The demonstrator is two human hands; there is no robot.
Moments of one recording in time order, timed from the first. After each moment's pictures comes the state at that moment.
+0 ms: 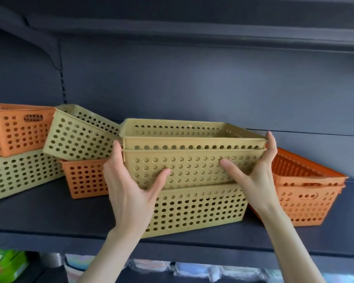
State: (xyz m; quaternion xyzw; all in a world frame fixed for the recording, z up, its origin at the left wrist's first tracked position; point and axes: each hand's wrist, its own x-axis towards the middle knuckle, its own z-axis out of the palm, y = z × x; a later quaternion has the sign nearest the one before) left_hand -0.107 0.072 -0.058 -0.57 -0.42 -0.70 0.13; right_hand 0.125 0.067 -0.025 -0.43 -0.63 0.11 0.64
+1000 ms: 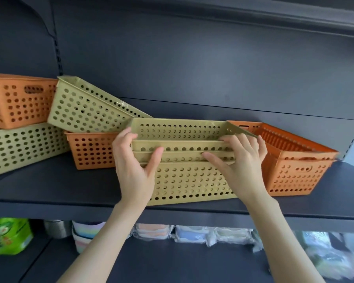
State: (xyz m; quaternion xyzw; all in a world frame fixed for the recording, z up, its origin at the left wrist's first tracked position) left_hand -0.137 0.077 -0.077 -0.60 -0.35 -0.72 0.07; right_hand 0.064 0.043 -0.042 -0.56 -0.66 -0.21 0.46
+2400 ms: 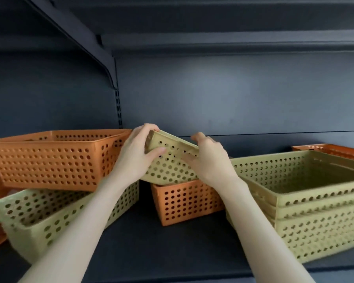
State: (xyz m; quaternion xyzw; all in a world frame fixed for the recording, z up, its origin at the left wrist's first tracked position) left_hand -0.380 0.187 0.038 -0.77 -0.40 -0.49 -0.03; right_hand -0.215 0.137 0.041 -0.61 -0.67 -0.02 0.41
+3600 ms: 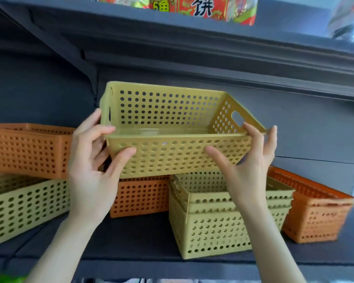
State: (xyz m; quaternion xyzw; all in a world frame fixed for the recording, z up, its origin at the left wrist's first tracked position) left_hand -0.313 0.048 0.028 -0.64 -0.18 -0.75 0.02; right_hand -0.084 0.026 0.050 -0.49 -0.56 -0.07 0.67
